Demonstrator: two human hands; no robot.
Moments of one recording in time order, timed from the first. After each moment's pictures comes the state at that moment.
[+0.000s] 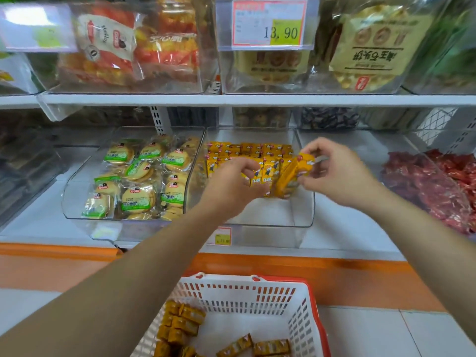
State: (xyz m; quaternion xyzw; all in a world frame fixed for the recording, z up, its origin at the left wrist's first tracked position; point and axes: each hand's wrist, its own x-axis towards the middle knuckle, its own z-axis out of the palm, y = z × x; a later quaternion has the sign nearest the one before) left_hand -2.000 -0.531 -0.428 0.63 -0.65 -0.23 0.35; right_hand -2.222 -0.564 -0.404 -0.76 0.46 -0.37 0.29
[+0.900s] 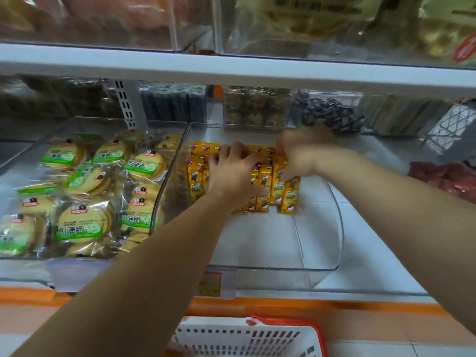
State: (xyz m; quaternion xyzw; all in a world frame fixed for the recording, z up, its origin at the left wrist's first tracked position) left_hand -1.995 -0.666 -0.501 0.64 -0.74 0.06 0.22; right_hand -2.153 -0.695 -0.410 -0.83 0.54 0.08 -0.13
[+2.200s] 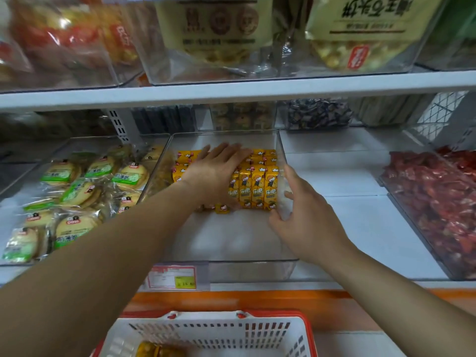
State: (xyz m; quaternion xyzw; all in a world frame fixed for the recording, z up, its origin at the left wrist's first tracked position) left_hand -1.984 -0.672 -0.476 0.55 -0.82 0.12 0.03; right_hand -2.206 -0.570 -0.471 -0.75 0.55 -0.30 0.19
